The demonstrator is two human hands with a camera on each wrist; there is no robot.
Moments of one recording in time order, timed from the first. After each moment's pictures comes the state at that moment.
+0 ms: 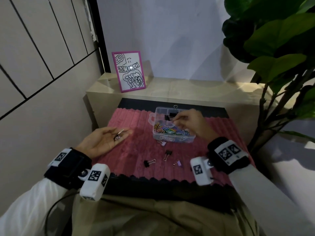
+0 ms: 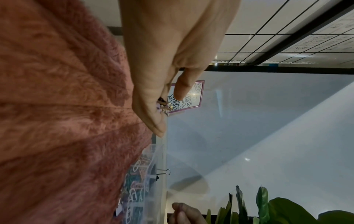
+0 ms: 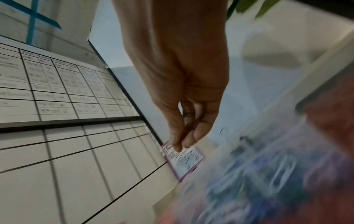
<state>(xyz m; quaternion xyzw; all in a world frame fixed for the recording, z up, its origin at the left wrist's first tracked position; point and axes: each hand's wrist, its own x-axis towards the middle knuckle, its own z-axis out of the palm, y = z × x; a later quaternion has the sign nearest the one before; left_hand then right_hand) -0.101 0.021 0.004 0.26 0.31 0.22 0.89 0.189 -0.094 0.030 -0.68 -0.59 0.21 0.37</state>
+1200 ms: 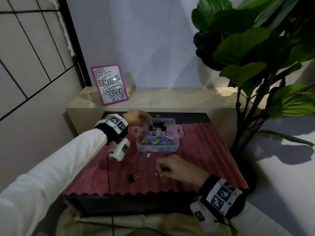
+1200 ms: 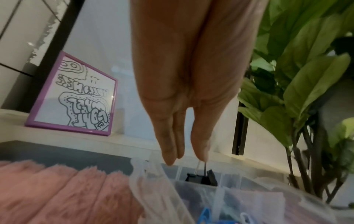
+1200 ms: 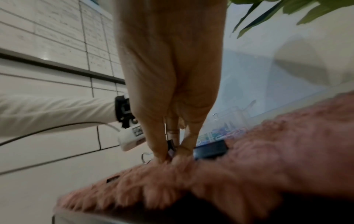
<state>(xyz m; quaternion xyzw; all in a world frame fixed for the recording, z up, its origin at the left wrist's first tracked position) 0.074 0.078 0.041 0.92 0.25 -0.04 0.30 0.160 -0.161 -0.020 -0.61 -0.72 0.26 0.22</state>
